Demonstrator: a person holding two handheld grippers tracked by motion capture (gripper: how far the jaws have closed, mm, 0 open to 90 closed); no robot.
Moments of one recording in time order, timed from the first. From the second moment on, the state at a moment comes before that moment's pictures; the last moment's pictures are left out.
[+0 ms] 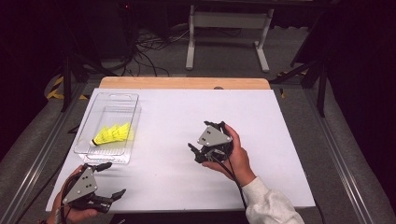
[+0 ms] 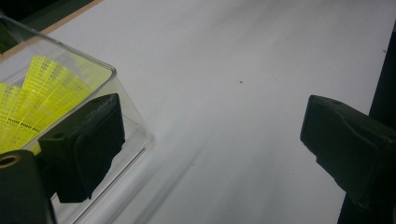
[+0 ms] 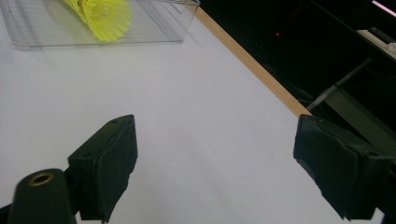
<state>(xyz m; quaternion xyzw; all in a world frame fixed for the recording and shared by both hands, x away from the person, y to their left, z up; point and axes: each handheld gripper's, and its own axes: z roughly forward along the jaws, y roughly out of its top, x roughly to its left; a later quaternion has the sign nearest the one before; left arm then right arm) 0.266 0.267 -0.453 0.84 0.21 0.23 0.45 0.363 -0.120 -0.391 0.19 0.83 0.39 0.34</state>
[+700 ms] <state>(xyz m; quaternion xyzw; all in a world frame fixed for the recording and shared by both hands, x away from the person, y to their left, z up) 0.267 0.266 -0.453 0.84 0.21 0.23 0.45 0.342 -0.159 -0.405 0.18 0.84 0.37 0.35</state>
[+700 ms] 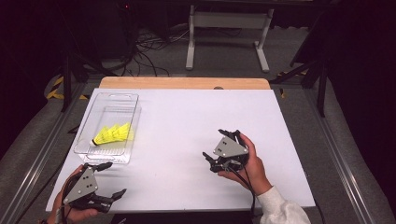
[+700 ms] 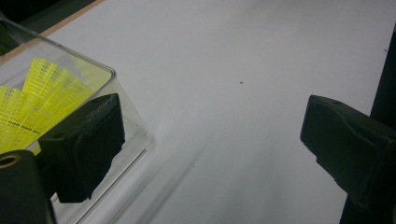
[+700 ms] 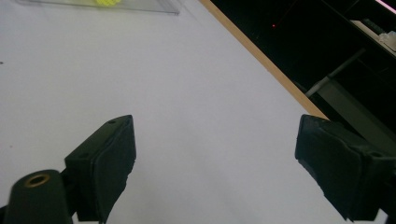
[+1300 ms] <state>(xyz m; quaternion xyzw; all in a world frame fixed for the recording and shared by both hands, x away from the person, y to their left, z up) 0.268 0.265 -0.453 0.84 0.21 0.23 0.45 0.324 -0.196 -0.425 0.20 0.84 0.37 0.35</state>
